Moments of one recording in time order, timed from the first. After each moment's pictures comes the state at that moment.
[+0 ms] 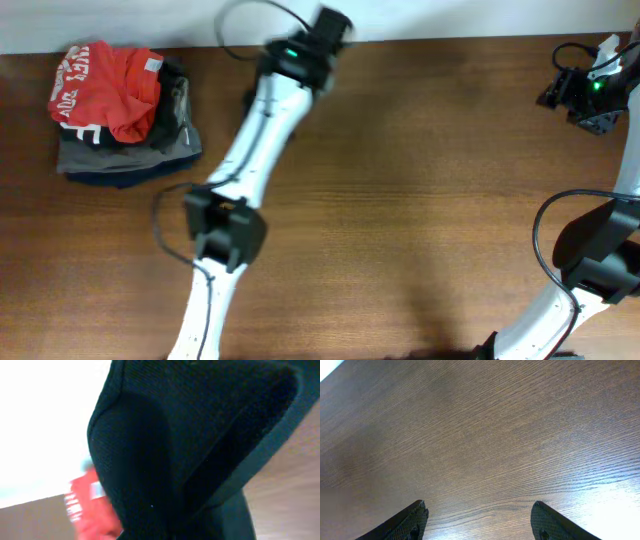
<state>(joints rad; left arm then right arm) -0.44 2.44 2.62 -1.17 -0.64 0.41 -0.44 2.08 2.13 -1.30 -0.28 0.07</state>
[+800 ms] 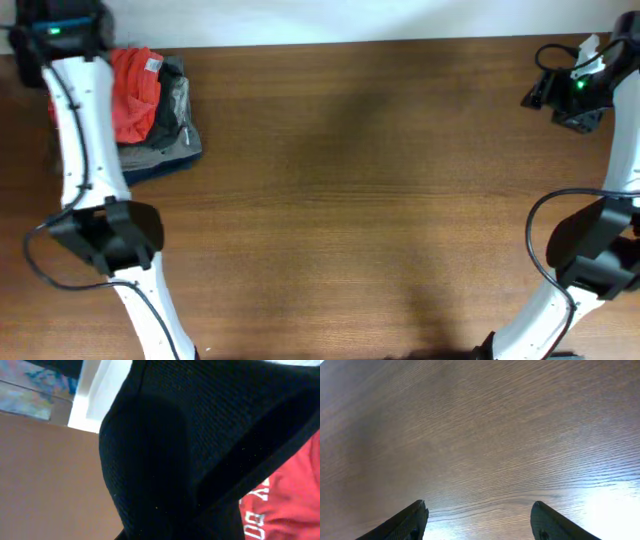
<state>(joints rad) 0.16 2.33 2.63 -0.77 -0.58 0.85 -0.39 2.08 2.13 -1.33 -0.28 0.07</state>
